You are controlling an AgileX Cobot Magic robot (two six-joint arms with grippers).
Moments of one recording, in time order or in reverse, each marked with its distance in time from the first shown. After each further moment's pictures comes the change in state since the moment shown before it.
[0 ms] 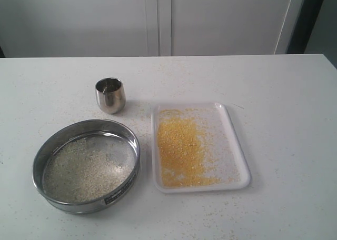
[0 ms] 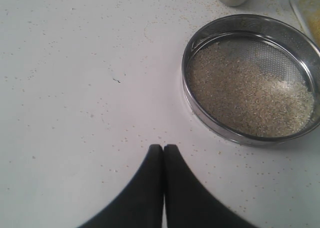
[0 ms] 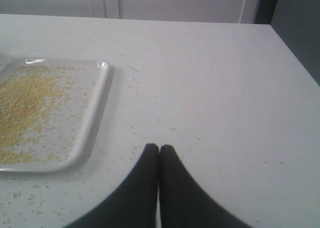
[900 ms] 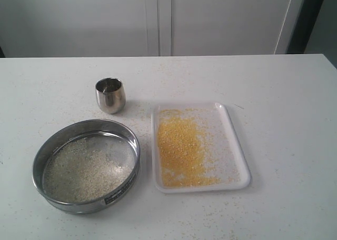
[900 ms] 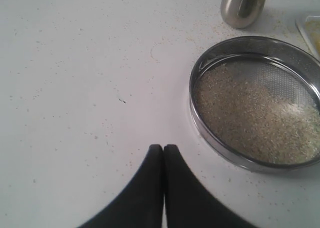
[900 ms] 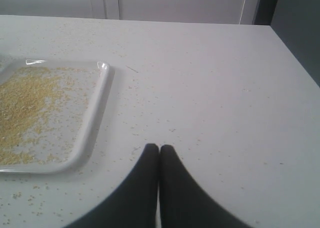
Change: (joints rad) left arm 0.000 -0.006 0.072 0.000 -0.143 0.000; right arm 0.000 0.000 0.000 0.000 -0.002 0.000
